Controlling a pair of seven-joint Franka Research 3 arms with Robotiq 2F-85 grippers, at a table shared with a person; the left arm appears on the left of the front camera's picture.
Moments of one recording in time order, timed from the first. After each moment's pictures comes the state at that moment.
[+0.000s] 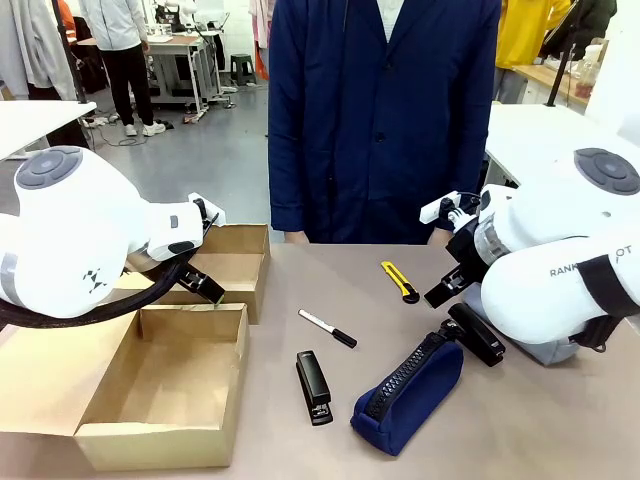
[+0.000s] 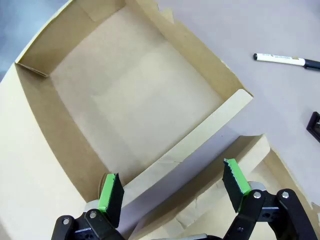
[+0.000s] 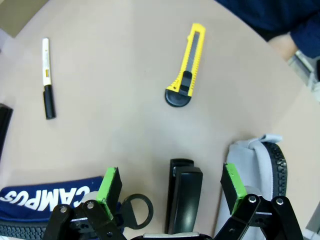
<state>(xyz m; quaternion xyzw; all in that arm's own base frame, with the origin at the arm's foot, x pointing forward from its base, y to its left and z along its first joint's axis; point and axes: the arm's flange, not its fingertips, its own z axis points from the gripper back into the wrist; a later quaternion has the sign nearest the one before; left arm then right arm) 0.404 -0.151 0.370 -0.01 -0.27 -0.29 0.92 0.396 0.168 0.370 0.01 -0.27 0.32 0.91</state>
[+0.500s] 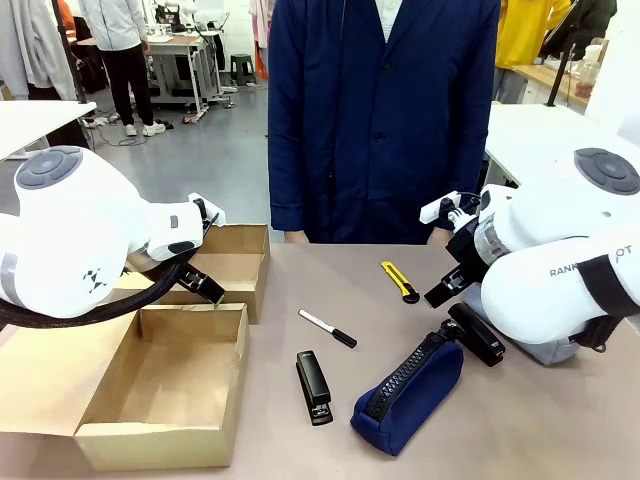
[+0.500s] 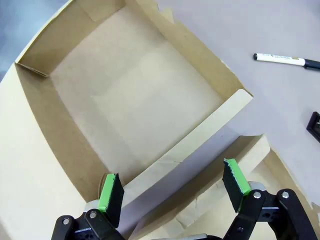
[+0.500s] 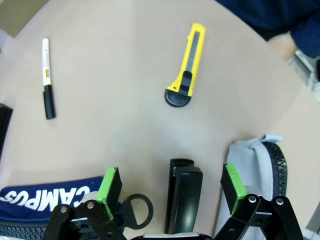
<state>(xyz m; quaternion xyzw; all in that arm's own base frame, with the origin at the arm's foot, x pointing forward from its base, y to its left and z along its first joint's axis) 0.404 -0.151 0.370 -0.01 -0.27 -0.29 0.92 0.396 0.168 0.370 0.01 -0.27 0.32 0.91</state>
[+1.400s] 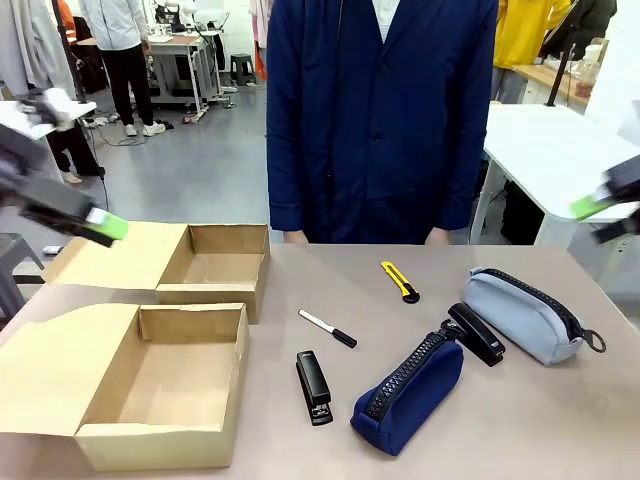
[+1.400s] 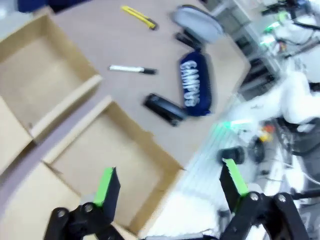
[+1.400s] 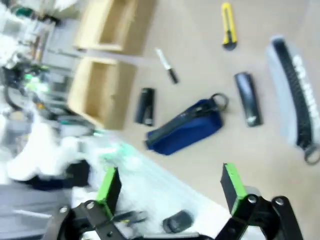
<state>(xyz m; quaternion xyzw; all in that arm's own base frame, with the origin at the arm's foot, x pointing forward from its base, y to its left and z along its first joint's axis) 0.310 -0.017 0.526 -0.39 -0.23 -0.28 0.85 0.314 -0.030 0.545 0.38 -0.16 0.09 0.91</state>
